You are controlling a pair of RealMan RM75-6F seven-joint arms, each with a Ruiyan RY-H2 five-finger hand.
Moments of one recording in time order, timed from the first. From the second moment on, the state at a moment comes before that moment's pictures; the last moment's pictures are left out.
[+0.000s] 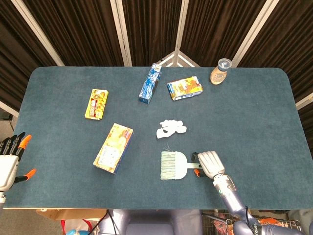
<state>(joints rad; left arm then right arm) -0.11 -1.12 -0.03 -1.62 1.48 1.44 0.13 0.46 -1.58 0.10 -1.52 -1.17 0.98 -0.39</state>
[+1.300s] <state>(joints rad) -0.11 -1.11 -0.03 -1.63 1.47 1.43 0.12 0.55 -1.43 0.19 -1.60 -1.12 0.99 -0.50</state>
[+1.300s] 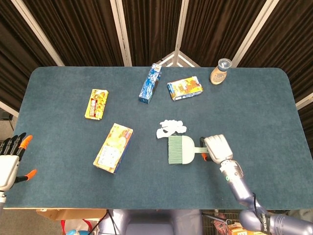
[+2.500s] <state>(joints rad) -0.14 -1.07 -0.04 -1.65 1.42 1.36 0.05 0.89 -1.52 0.24 -1.41 -0.81 0.83 -0.74</state>
